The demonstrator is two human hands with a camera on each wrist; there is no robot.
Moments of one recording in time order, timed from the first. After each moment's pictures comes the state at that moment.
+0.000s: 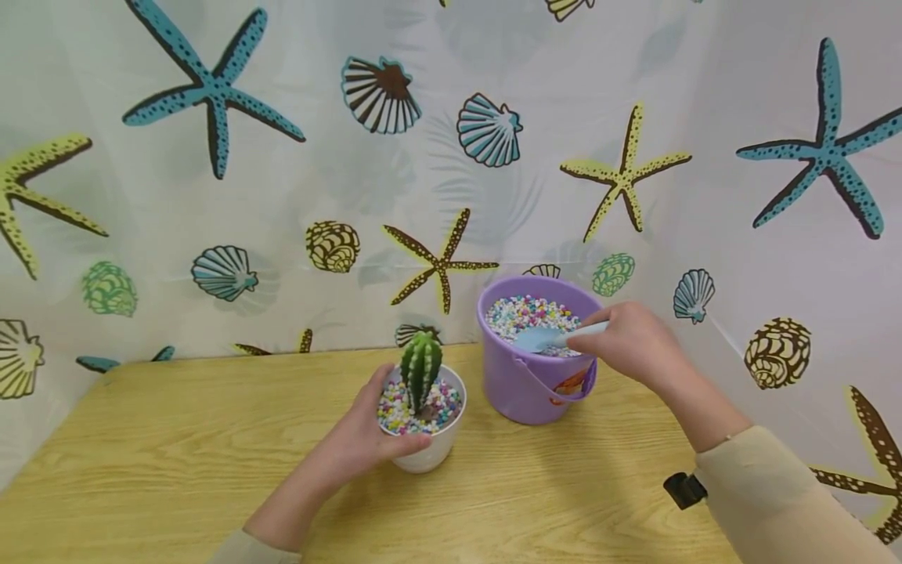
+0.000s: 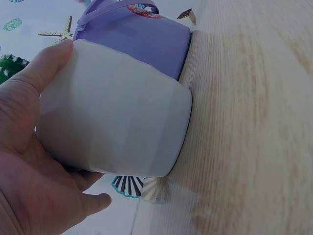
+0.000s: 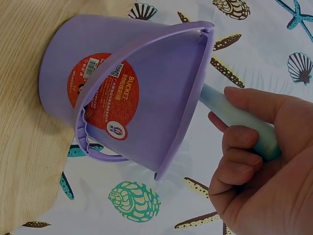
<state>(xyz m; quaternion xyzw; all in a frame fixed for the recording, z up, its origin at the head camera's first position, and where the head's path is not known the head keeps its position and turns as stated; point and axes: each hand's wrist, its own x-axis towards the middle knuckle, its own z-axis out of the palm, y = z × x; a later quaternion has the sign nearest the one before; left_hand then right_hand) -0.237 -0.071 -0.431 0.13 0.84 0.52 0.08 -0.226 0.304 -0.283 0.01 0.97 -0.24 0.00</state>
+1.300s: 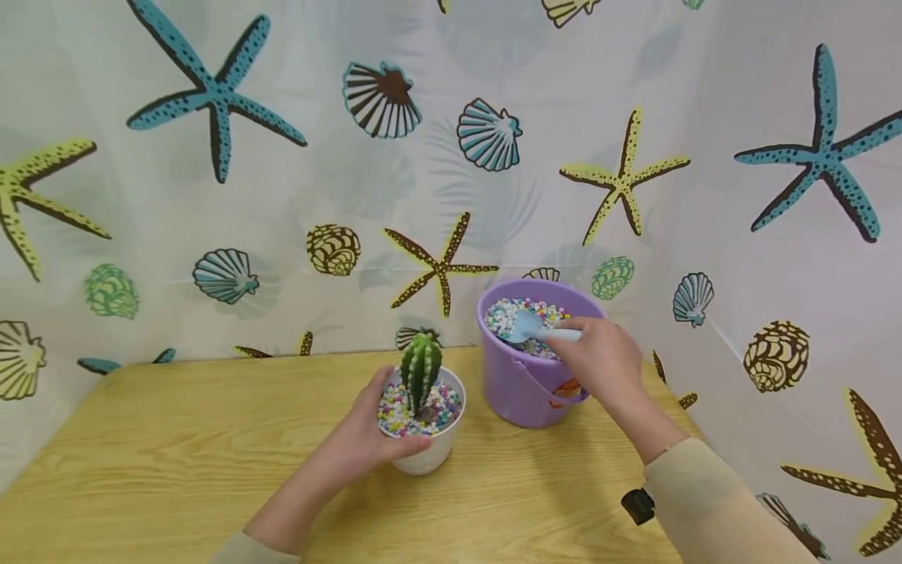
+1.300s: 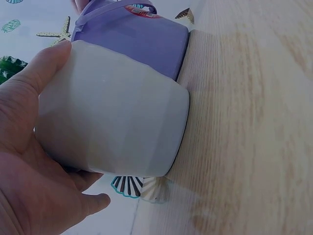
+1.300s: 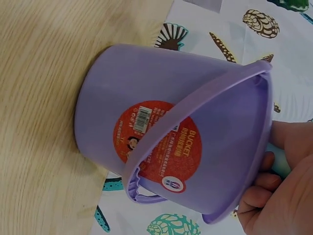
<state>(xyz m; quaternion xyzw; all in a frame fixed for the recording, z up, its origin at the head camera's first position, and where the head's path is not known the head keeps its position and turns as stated) -0.237 -0.071 -0.432 0.13 0.84 0.53 0.07 -0.244 0.276 -0.329 0.04 0.96 -0.27 -0.09</state>
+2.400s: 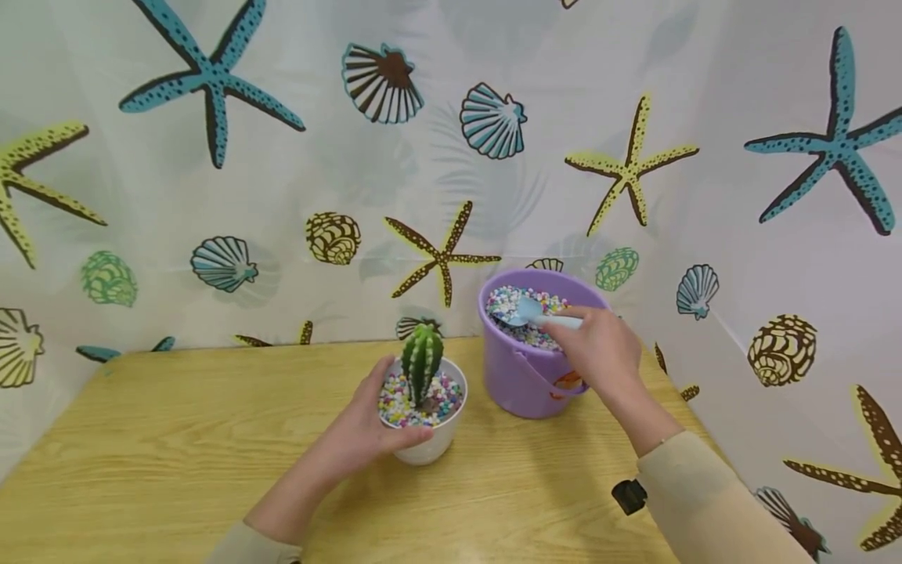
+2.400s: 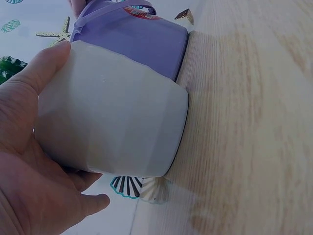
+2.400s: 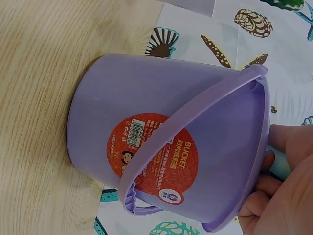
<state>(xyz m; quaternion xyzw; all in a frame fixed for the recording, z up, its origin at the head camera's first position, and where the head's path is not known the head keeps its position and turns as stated) -0.234 -0.069 -0.430 0.13 0.84 0.52 0.07 -0.245 0.271 -0.328 0.06 0.95 -0.29 -0.09</state>
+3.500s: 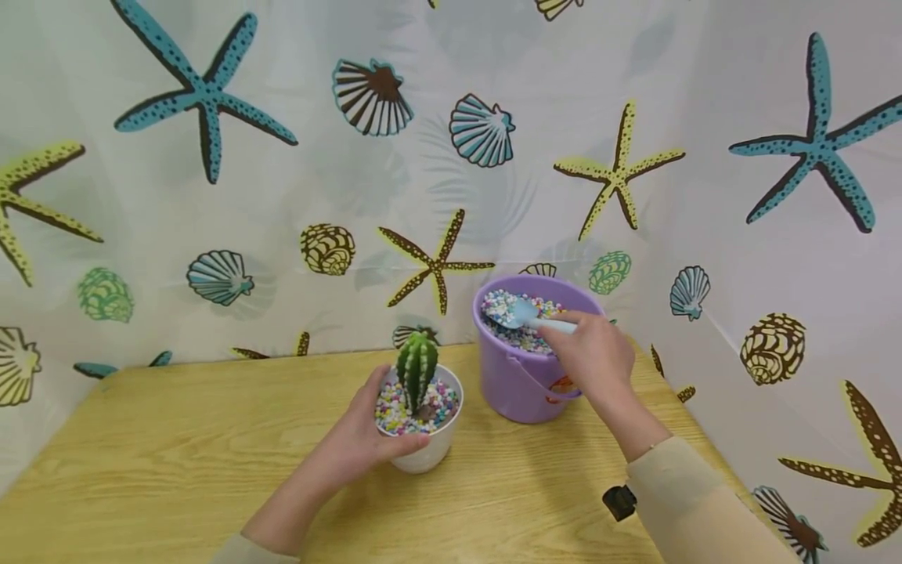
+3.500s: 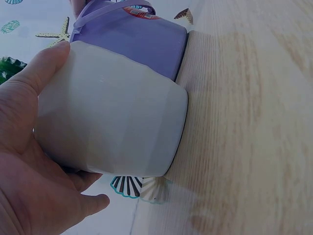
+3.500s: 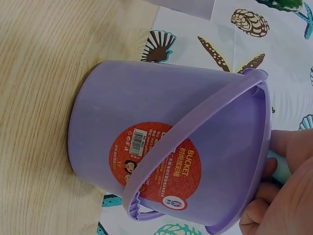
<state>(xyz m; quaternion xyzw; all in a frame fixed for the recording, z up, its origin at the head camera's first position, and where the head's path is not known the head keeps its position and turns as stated) -0.237 -0.068 -0.432 0.13 0.84 0.52 0.07 -0.243 0.268 -0.330 0.10 0.94 -0.30 -0.11</state>
